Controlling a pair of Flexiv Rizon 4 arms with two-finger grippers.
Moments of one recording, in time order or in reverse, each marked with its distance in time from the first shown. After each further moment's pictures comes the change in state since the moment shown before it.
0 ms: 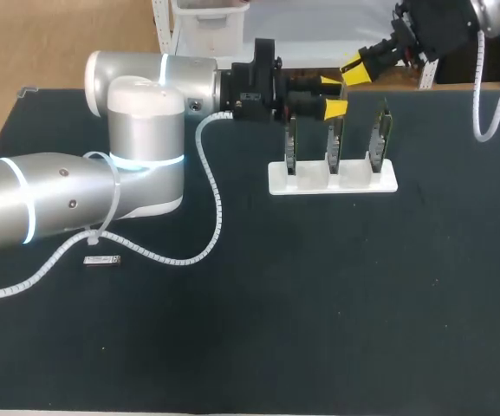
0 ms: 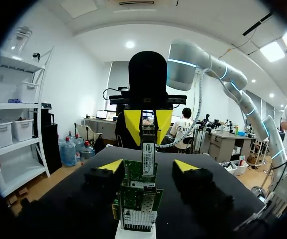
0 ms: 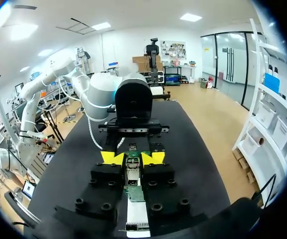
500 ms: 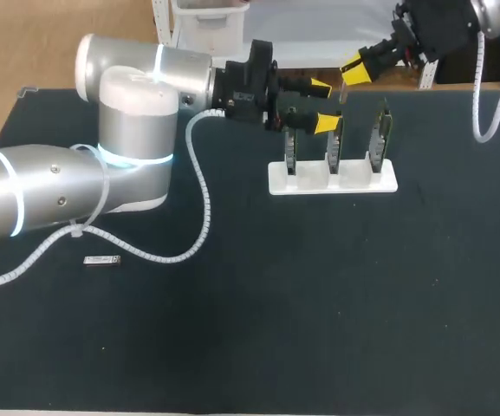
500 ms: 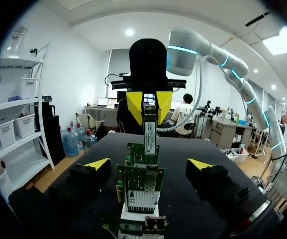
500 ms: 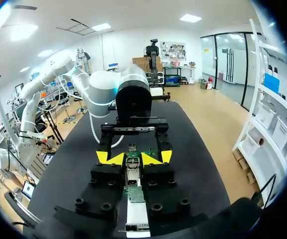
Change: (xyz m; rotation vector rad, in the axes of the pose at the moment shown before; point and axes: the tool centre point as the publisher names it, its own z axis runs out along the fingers) left arm 0.021 0.004 -0.016 -0.018 0.152 0.022; right arm 0.000 0.000 0.000 0.000 -0.009 -0.001
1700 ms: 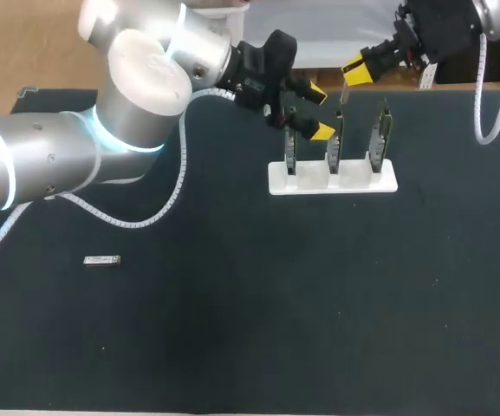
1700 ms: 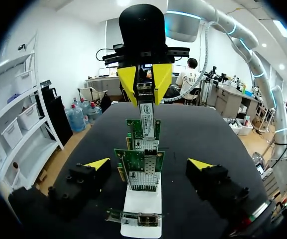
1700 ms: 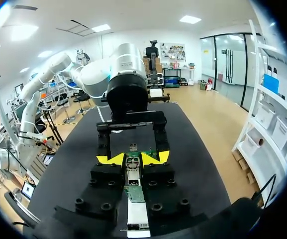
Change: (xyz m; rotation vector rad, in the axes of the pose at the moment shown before) left arm 0.015 -0.003 -0.006 -0.044 0.325 0.036; right arm 0.001 0.002 -0.002 0.005 -0.010 0.000
